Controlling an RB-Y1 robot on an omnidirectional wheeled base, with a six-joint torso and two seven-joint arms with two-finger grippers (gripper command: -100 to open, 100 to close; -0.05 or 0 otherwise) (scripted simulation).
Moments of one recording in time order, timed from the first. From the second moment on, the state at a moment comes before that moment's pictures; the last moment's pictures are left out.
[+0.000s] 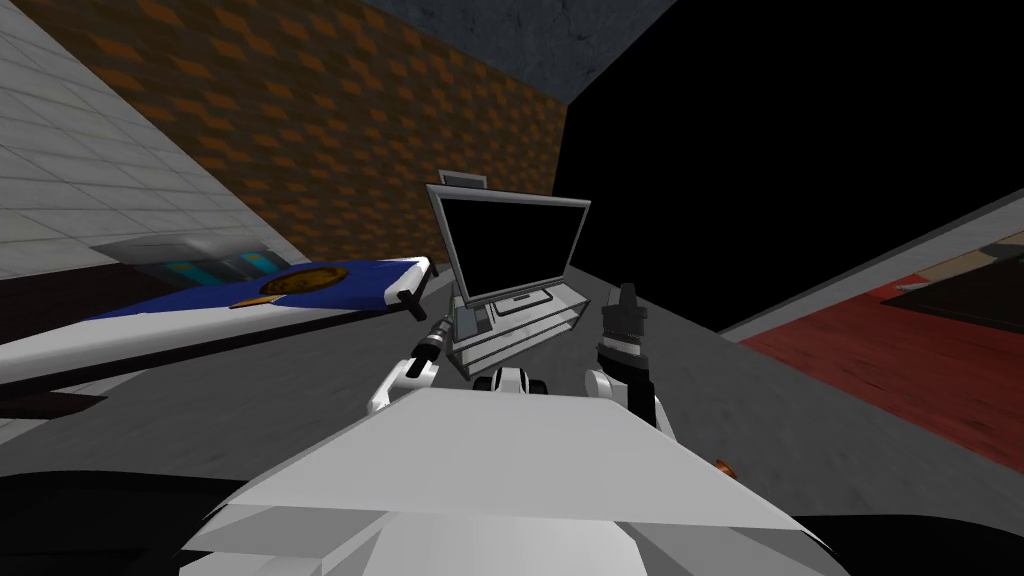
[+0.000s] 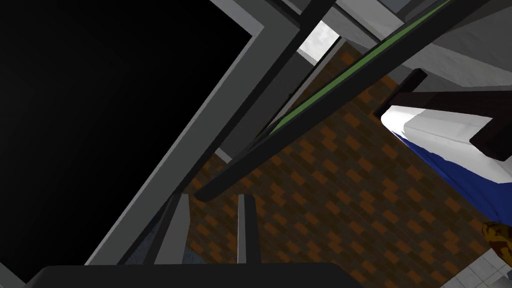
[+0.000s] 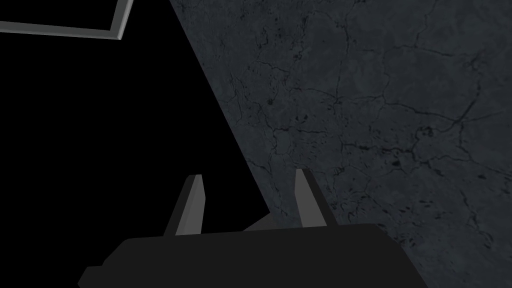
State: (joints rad) left arm 0.35 0.24 0.06 -1.77 -0.32 -0.03 -0.34; right arm 0.52 0.05 -0.06 -2.31 0.04 -0.48 0.17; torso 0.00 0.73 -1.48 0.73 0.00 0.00
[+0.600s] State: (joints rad) left arm 0.38 0.30 0.07 -1.78 -0.40 0.03 -0.42; right arm 0.52 0.05 -0.06 -2.31 0.04 -0.48 0.17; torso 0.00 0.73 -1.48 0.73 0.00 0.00
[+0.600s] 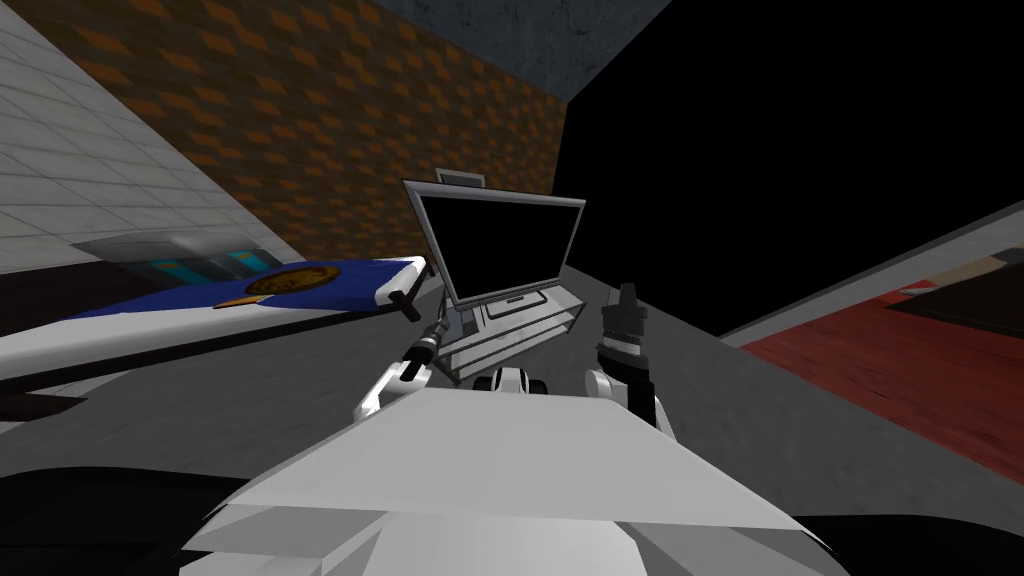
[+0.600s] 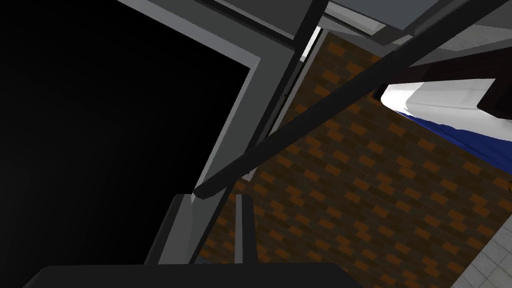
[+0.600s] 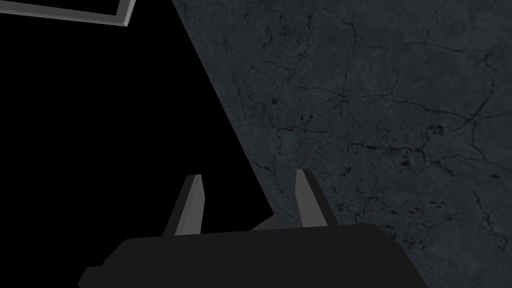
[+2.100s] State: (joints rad) left arm 0.32 0.27 0.13 -1.57 -0.64 -0.02 -0.62; right arm 0.52 0.05 -0.06 -2.31 0.04 -0.48 0.17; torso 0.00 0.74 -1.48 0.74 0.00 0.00
